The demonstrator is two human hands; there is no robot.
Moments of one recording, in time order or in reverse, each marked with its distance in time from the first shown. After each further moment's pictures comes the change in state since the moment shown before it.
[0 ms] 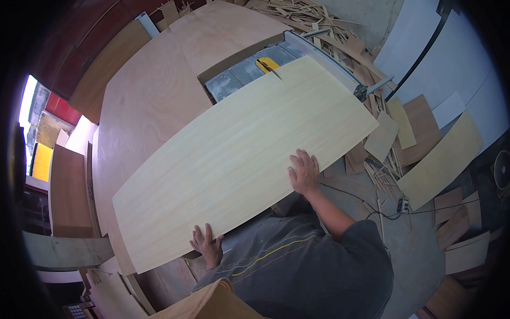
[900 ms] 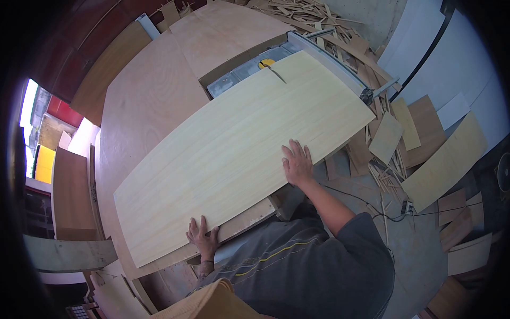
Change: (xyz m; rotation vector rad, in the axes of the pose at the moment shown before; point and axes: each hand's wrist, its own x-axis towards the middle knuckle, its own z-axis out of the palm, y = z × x) left_hand 0.075 0.003 -0.010 -0.038 0.062 0.060; right_hand 0.069 -0.009 0.035 -0.041 -0.082 -0.027
